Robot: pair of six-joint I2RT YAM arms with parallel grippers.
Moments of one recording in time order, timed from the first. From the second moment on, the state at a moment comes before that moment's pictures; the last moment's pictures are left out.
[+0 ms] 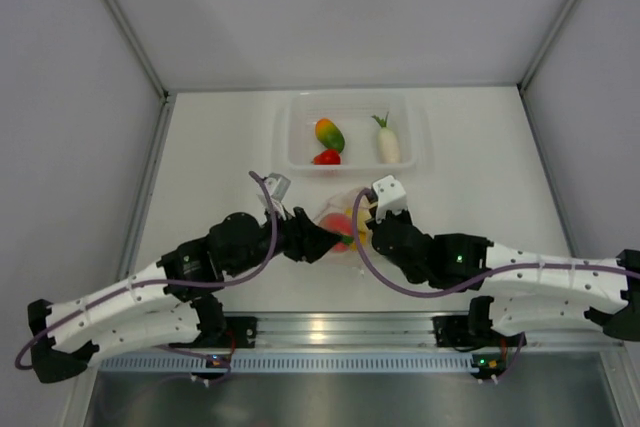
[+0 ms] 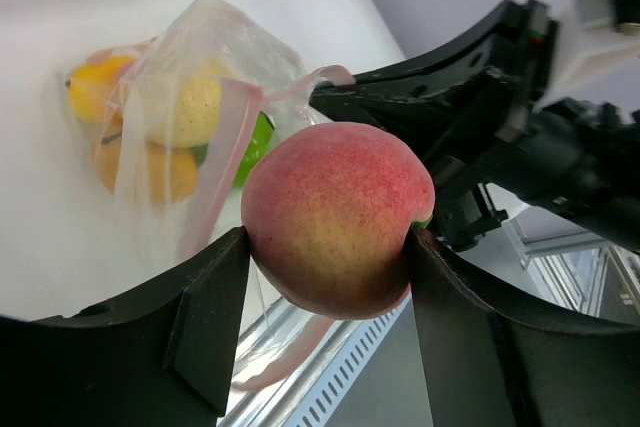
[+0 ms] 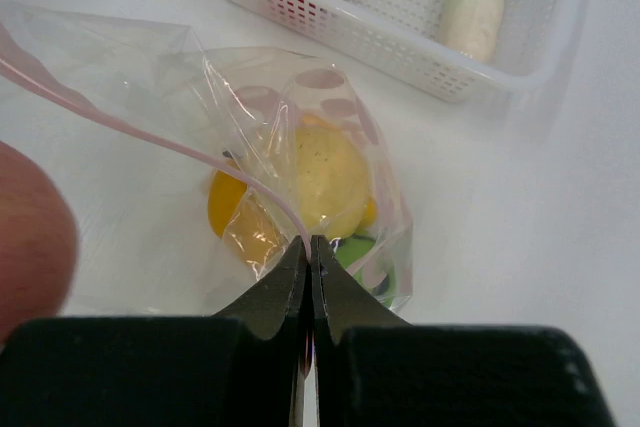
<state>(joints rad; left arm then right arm) -1.12 0.76 0.75 -0.25 -0.16 -0.77 1.32 1.04 0.90 -0.51 0.88 0.36</state>
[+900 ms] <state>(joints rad) -0.84 1.16 0.96 -0.10 -0.60 -0.58 1.27 0.84 0.79 -0.55 0.76 0.43</state>
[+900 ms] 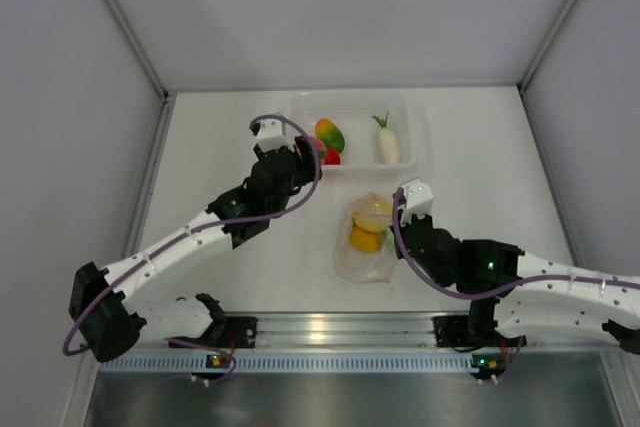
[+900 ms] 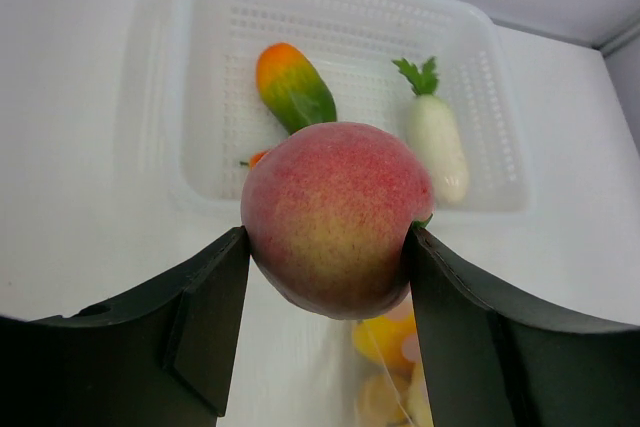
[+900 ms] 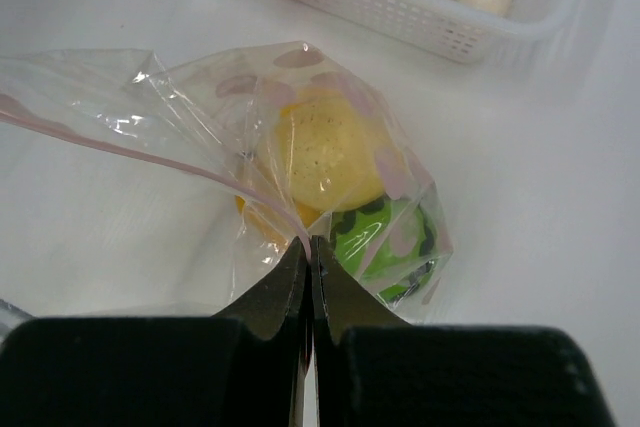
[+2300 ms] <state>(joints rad) -0.60 0.97 1.07 0.05 0.11 -0.53 1.18 0.97 1.10 -0.68 0.58 0.40</state>
